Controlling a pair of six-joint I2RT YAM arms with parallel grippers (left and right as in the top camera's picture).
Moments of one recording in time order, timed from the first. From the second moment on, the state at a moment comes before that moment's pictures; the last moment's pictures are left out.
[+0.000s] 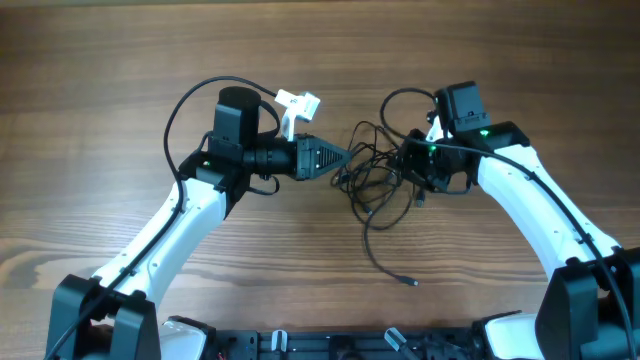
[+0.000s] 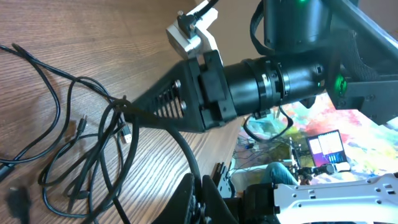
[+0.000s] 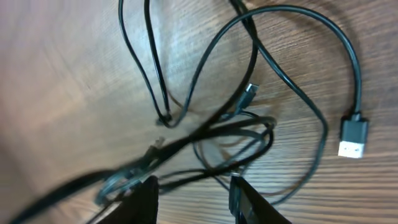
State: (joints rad) left arm -0.33 1.48 0.90 -0.06 1.04 -0.49; right arm 0.23 1.57 1.07 -0.72 -0.40 0.78
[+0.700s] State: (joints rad) left arm -0.33 1.48 0.90 -0.14 1.03 -0.48; right arm 0.23 1.57 1.07 -0.55 -0.70 0.91
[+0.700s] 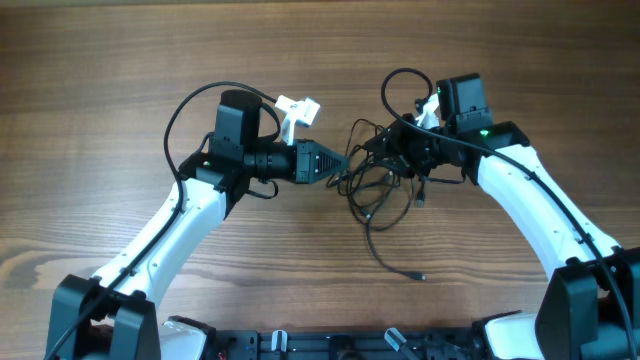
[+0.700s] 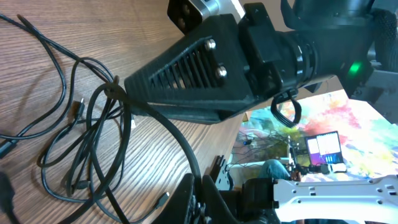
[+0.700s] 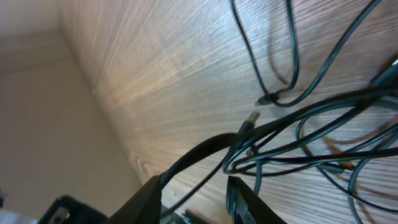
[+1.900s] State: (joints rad) left arm -0.37 1.48 0.90 -0.01 1.04 -0.50; right arm 0.30 1.57 1.07 -0.42 -0.83 0.99
